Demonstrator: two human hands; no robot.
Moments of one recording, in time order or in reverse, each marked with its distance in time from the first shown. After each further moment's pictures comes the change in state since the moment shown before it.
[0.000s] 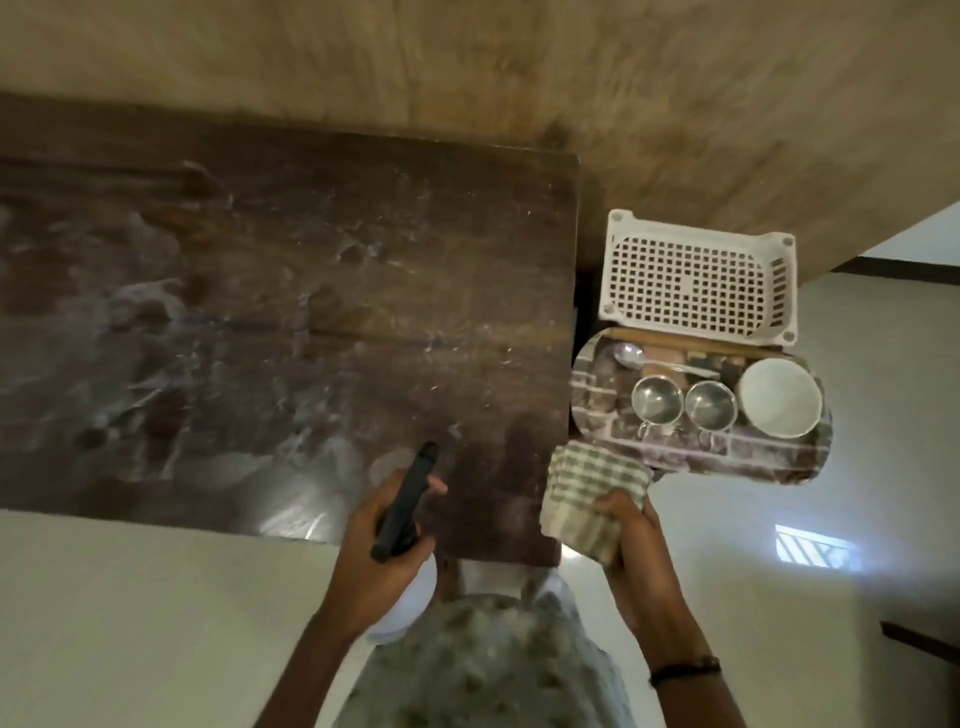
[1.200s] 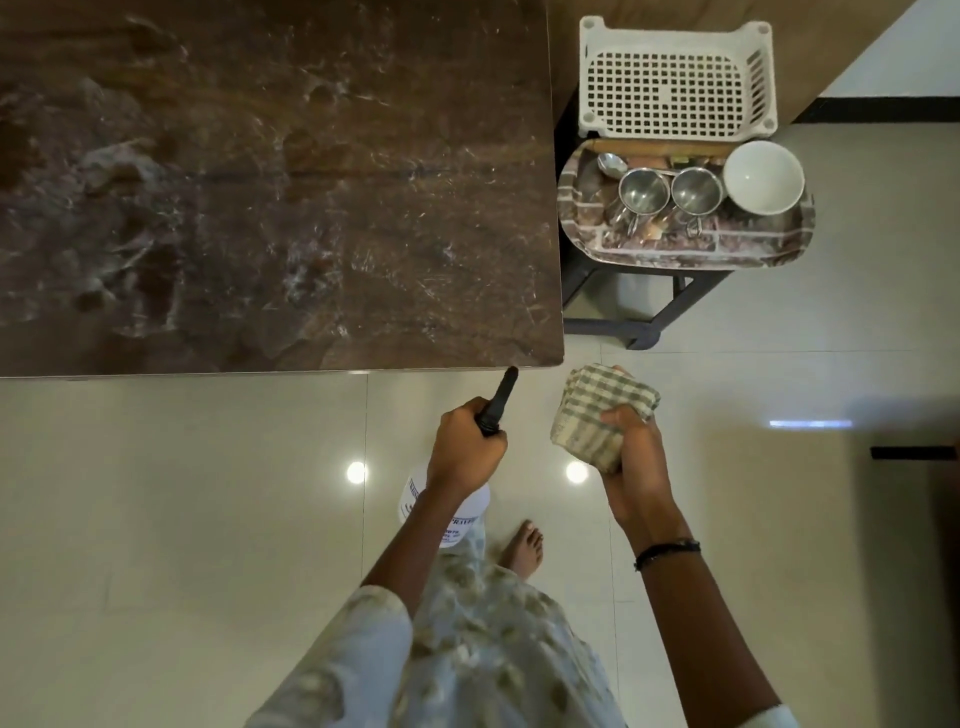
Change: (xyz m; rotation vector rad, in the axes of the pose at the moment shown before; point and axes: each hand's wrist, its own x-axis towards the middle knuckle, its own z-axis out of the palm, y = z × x) left_hand -0.072 -0.137 0.088 0.293 -0.061 -0.101; right_hand -0.077 0.152 -0.046 0.260 0.073 -0.058
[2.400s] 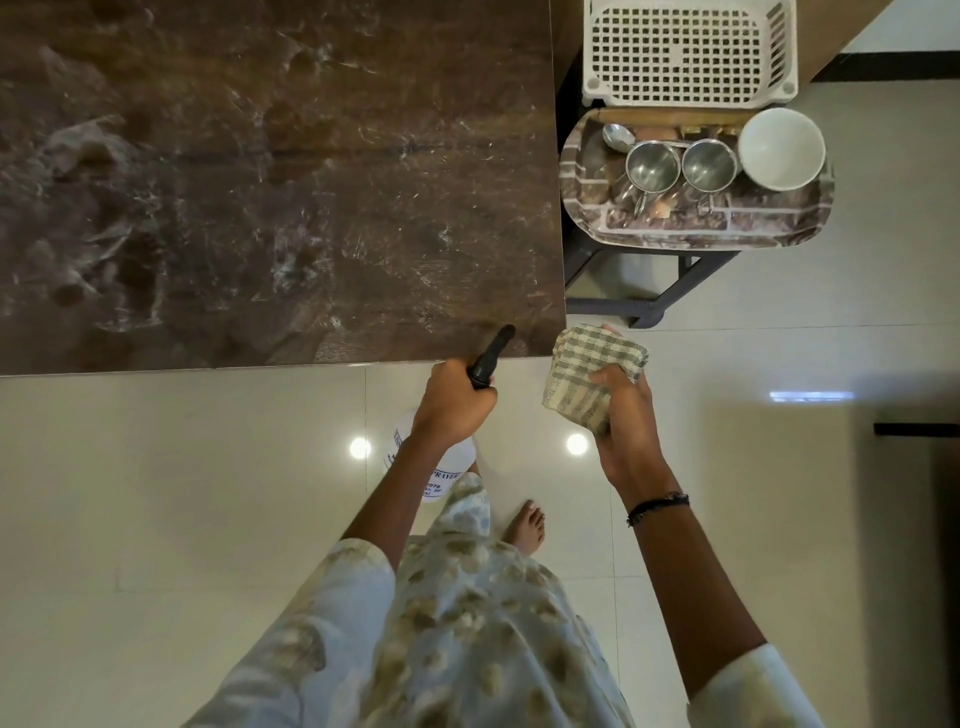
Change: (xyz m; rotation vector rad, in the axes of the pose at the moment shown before) left_hand 0.037 0.026 -0.026 0.060 -0.066 -0.058; right_hand 0.021 -0.015 0.029 -0.047 0.011 0.005
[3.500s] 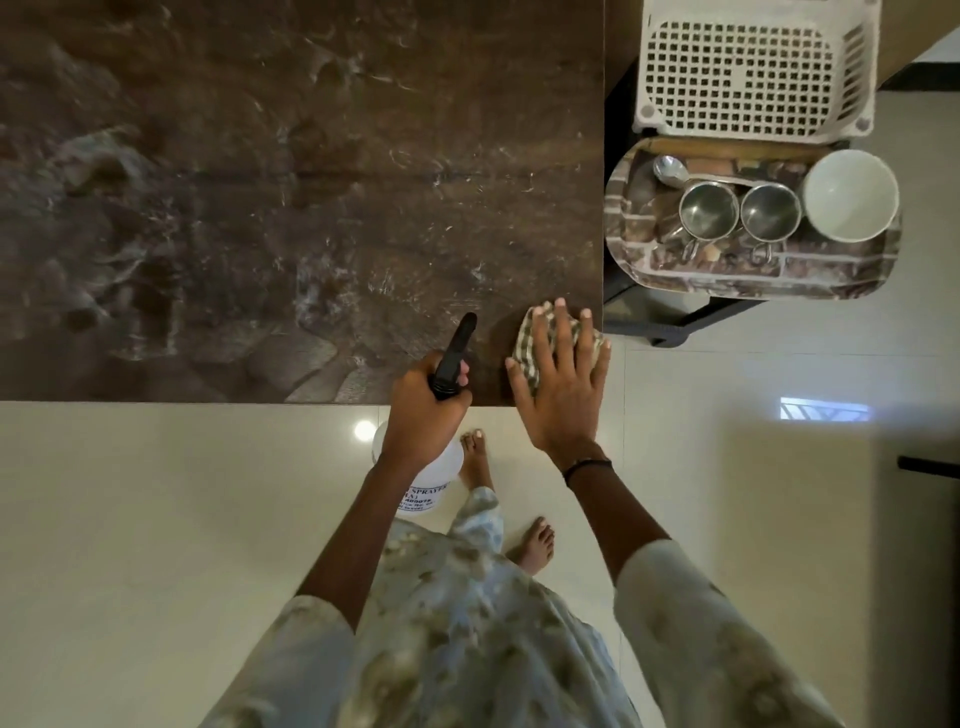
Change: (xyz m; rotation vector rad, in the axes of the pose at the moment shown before) left_hand 0.031 0.000 -0.061 -0.259 0.155 0.028; right_hand 0.099 0.049 0.076 -1.607 0.043 -0.880
